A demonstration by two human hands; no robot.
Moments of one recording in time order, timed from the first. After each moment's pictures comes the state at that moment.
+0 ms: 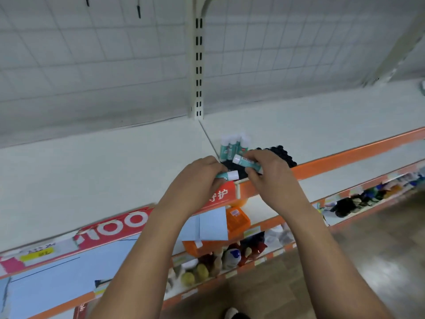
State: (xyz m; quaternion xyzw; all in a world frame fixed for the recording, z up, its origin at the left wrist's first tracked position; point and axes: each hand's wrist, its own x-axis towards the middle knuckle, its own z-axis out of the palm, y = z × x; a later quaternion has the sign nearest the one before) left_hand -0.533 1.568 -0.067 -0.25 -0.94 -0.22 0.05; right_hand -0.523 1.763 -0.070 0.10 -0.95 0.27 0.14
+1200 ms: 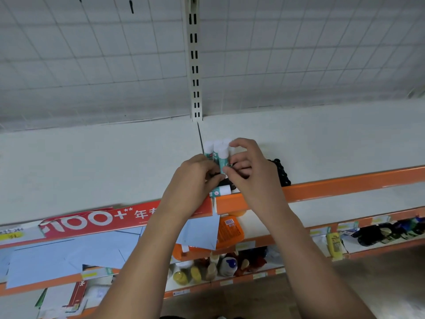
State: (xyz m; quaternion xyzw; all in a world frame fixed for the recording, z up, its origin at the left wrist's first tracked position) left_hand -0.550 1.631 -0.075 -0.09 -0.95 -0.28 0.13; right_hand -0.571 1.790 -0.084 0.19 -0.84 0.50 0.12
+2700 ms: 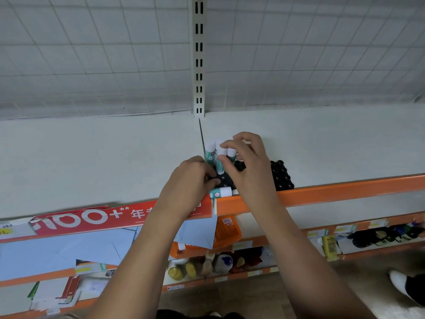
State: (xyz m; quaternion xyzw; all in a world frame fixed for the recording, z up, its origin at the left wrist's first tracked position) left_hand -0.561 1.624 -0.086 -0.05 -0.96 -0.26 0.07; right_hand -0.598 1.777 -0.096 0.21 -0.87 0.38 0.22
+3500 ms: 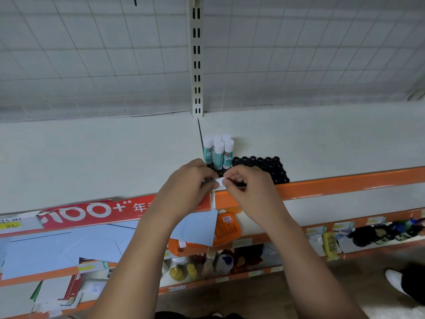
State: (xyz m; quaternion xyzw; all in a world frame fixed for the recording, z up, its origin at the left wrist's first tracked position) left_hand -0.535 1.623 -0.076 -0.10 -0.96 -0.25 0.05; right_hand -0.556 1.798 -0.101 0.19 -0.90 0.39 0.07
